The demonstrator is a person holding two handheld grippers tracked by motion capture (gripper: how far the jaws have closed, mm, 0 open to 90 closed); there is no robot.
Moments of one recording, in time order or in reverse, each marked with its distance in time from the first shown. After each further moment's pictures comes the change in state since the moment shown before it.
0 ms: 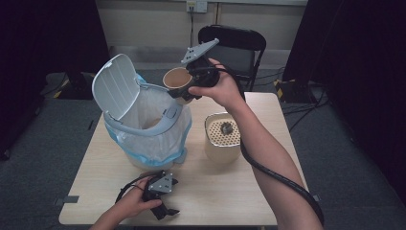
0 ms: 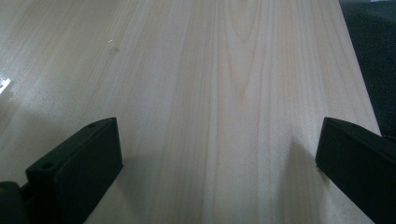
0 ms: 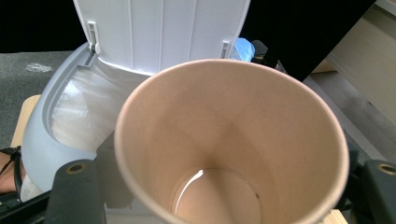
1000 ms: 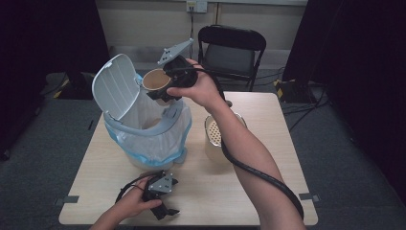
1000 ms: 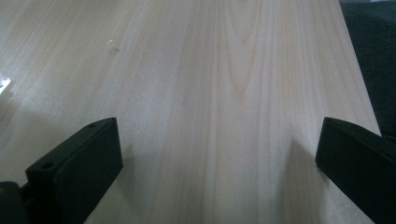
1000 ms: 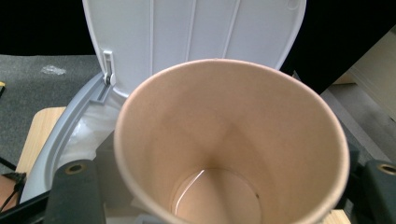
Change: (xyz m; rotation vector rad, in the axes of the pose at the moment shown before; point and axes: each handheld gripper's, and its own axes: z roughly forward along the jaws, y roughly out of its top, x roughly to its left) left arm 0.000 0.000 0.000 -0.001 -0.003 -0.006; right arm 0.015 0.027 0.041 -0.012 0.052 -0.020
